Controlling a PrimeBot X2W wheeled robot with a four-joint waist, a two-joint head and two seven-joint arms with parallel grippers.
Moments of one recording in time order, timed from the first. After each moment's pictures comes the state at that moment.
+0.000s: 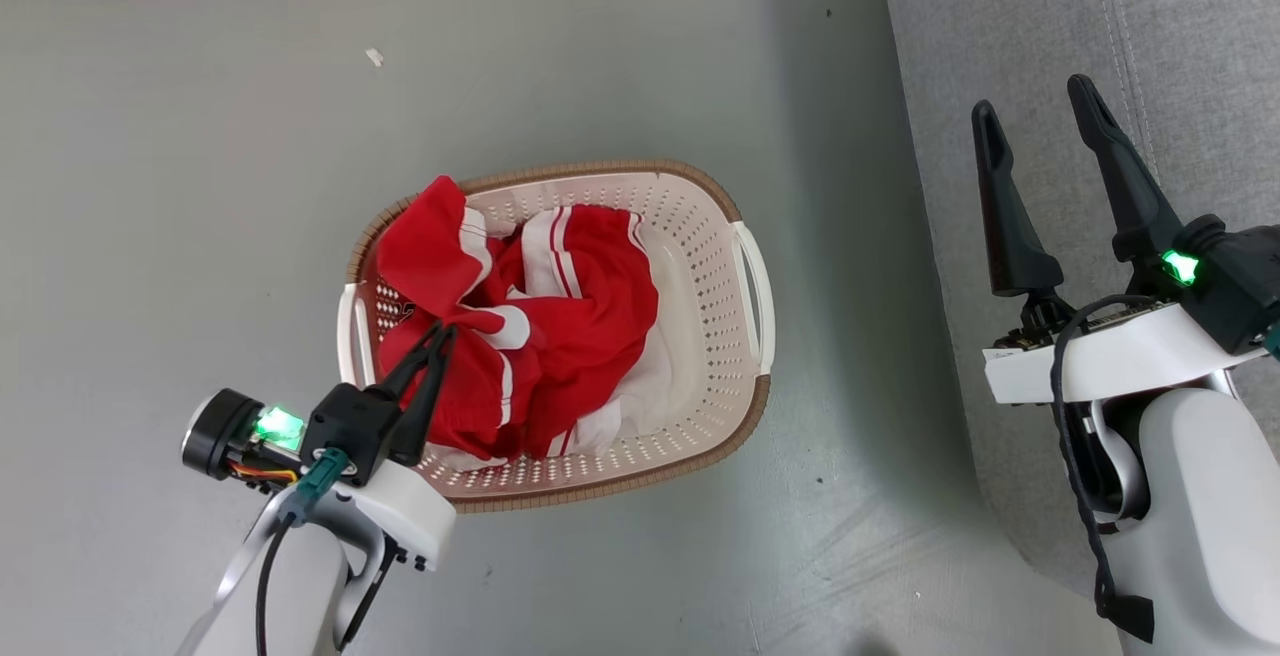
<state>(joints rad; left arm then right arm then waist) -0.39 0.14 -0.32 0.40 -0.10 -0.05 -0.25 -0.37 -0.04 0.01 -0.04 0.05 0.12 -0.26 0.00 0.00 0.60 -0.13</state>
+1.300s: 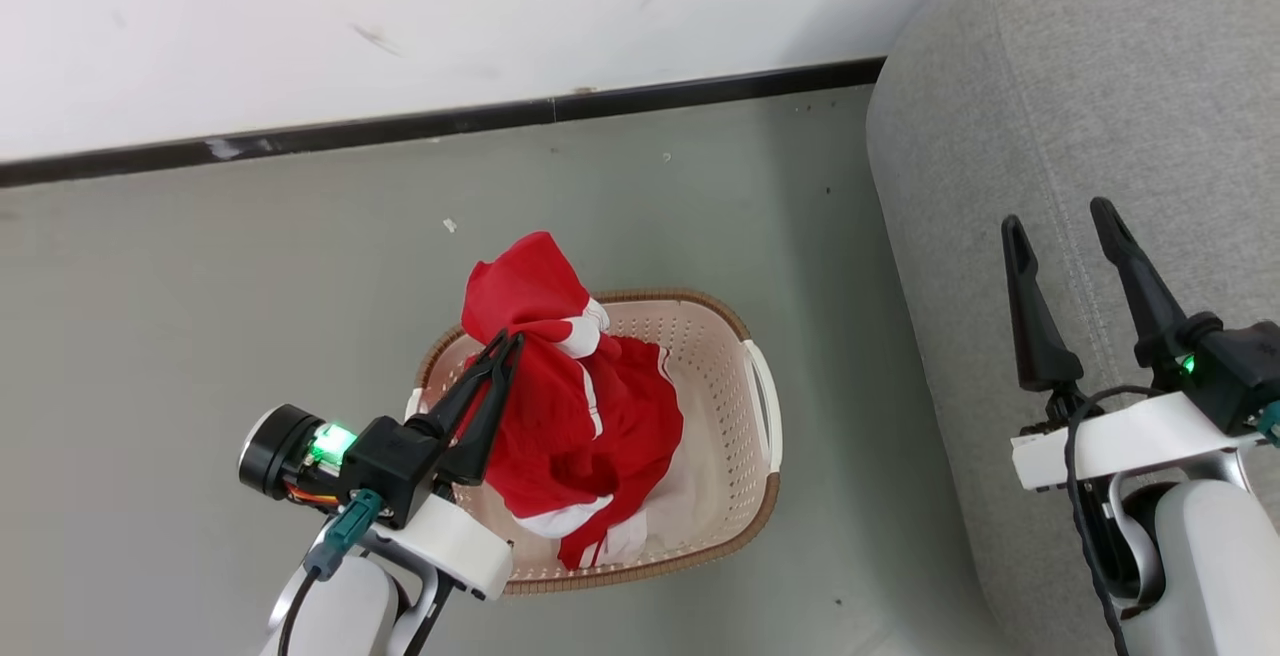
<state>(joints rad) -0.30 0.09 -0.35 0.18 -0.14 -0.05 -0.25 -0.23 -0.04 -0.06 -0.01 0.01 0.12 -0.26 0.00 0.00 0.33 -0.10</state>
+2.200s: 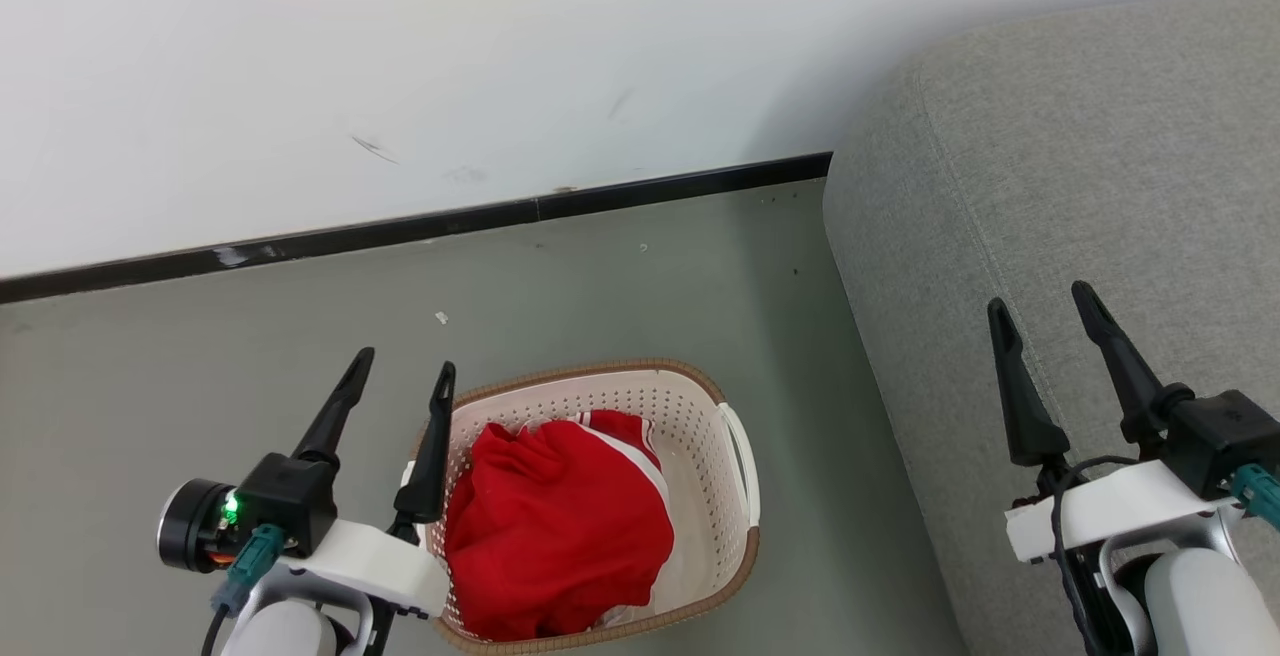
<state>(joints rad) -0.19 0.10 -0.23 0.15 -0.24 0.02 -0.24 -0.12 -0.04 -0.05 0.00 0.00 0.12 -0.26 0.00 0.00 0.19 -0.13</state>
